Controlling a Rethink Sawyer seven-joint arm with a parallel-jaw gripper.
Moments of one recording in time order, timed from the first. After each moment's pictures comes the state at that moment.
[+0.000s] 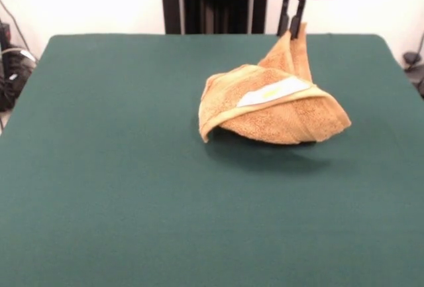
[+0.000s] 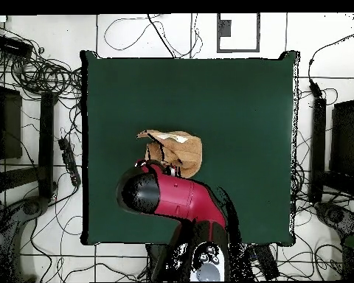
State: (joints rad) arm 0.08 -0.76 -0.18 1.86 0.14 0.39 1.74
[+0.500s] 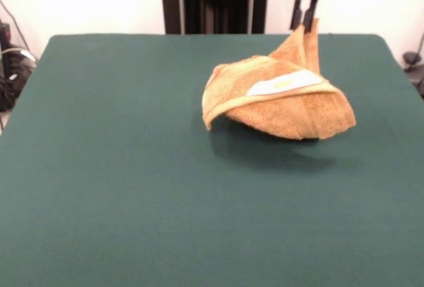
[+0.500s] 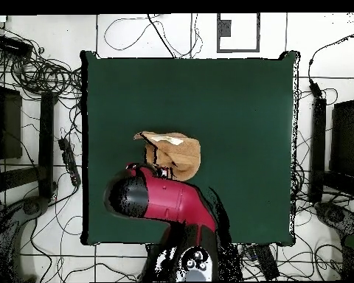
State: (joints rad) arm 0.13 -0.79 -0.19 1.86 0.14 0.42 1.74
